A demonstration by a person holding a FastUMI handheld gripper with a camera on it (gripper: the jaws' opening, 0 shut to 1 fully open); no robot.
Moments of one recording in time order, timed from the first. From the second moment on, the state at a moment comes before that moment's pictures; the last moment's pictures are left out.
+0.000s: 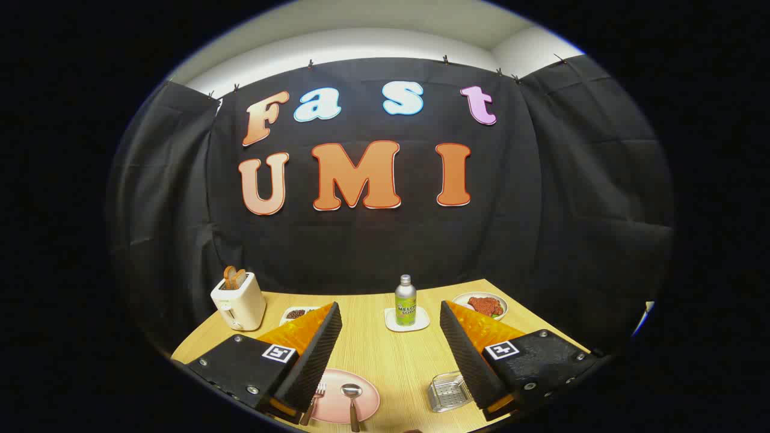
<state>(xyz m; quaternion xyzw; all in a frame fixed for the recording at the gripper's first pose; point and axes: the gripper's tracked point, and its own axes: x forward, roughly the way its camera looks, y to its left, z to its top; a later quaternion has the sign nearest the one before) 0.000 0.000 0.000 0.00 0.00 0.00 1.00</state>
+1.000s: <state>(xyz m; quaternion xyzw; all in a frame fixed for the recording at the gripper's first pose) 0.013 0.048 -0.088 -0.03 0.04 0.03 1.00</state>
